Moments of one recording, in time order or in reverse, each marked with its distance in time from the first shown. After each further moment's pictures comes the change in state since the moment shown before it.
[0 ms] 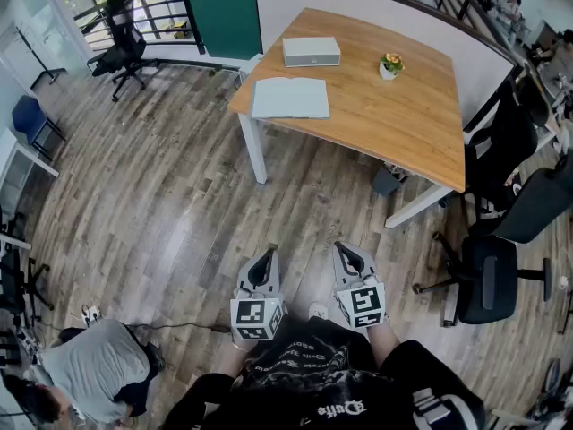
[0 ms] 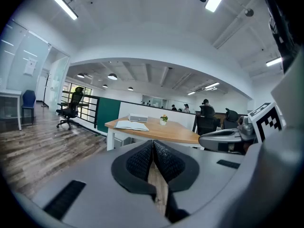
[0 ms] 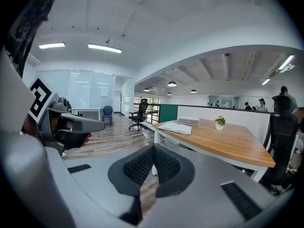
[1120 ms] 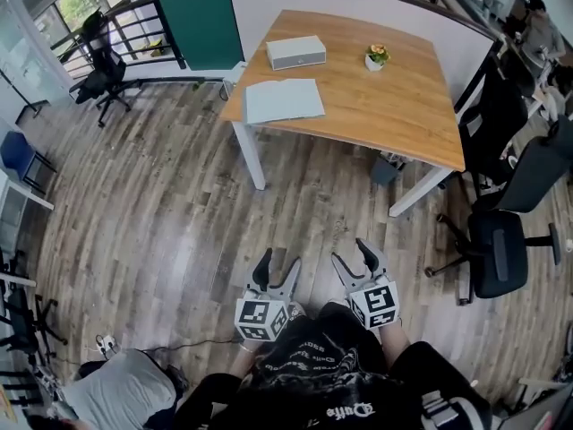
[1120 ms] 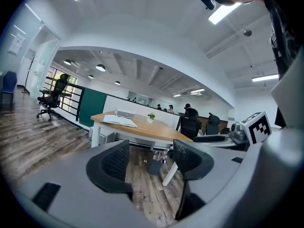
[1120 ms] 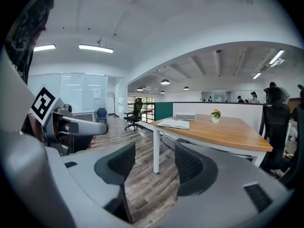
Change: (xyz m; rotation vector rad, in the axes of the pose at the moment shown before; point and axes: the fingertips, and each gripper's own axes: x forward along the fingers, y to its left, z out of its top) left arm -0.006 0.024 -0.014 -0.059 0.033 -0.218; right arm 0.003 0.035 -0.014 0.086 0.007 -0.051
